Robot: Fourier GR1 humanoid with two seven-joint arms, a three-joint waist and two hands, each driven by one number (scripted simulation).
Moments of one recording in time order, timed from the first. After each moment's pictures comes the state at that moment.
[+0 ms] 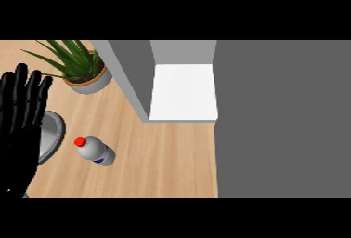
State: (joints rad) left arm -0.05 0.12 0.00 -2.10 -0.02 0.01 0.00; right arm 0.02 -0.13 0.02 -2.10 0.01 -0.03 -0.02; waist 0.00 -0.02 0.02
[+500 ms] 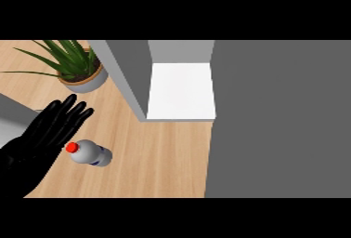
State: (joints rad) left arm 0.02 0.28 -0.02 -2.02 0.49 -0.41 0.06; right arm 0.10 -0.12 0.10 -2.17 -0.07 0.04 0.02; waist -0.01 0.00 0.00
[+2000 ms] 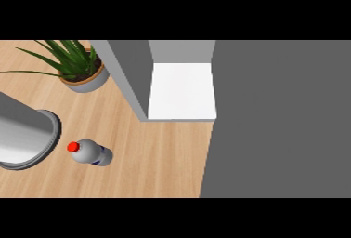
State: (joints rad) left arm 0.24 0.69 0.45 -2.08 1.47 -0.61 0.53; right arm 0.18 -0.10 0.36 -2.50 -0.03 -0.07 0.39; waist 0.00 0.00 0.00
